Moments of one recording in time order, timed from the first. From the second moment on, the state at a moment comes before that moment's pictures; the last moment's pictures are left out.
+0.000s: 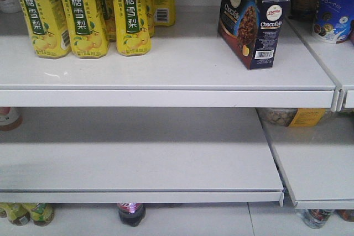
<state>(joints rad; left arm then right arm) 0.04 -0.01 0.03 0.12 0.23 -0.28 0.29 0.02 -0.19 -0.35 0.35 0.33</state>
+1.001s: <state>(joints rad) 0.09 -0.01 0.03 -0.01 0.23 -0.10 0.29 0.02 -0.19 -0.35 0.35 0.33</state>
